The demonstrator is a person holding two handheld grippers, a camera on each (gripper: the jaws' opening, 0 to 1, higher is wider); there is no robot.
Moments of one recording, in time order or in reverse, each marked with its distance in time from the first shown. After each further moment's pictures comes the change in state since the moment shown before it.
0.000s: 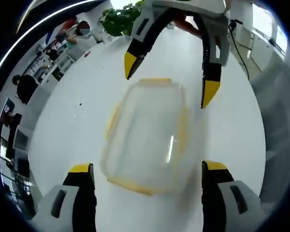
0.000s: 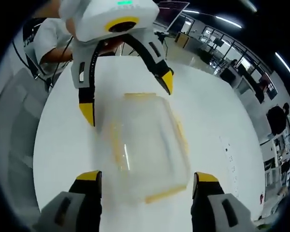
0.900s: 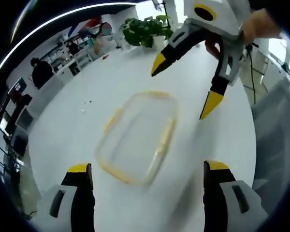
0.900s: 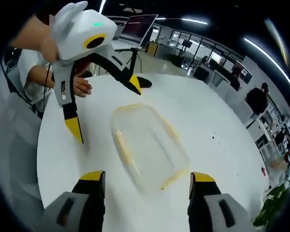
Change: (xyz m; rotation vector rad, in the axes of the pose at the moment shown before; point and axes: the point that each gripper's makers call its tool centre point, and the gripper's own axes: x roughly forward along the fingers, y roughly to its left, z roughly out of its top) left arm -0.026 -0.025 0.002 -0.199 -0.119 0.071; right arm -0.030 0.019 -0.001 0.202 -0.131 -0.161
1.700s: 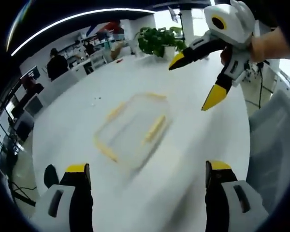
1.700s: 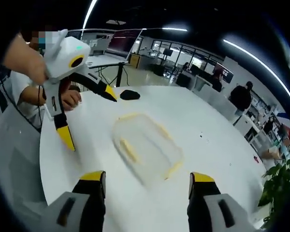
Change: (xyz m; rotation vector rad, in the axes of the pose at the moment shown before) left arm -0.027 -0.023 -0.018 -0.135 -0.099 0.074; right arm -0.034 0.018 -0.002 0.108 -0.109 -0.115
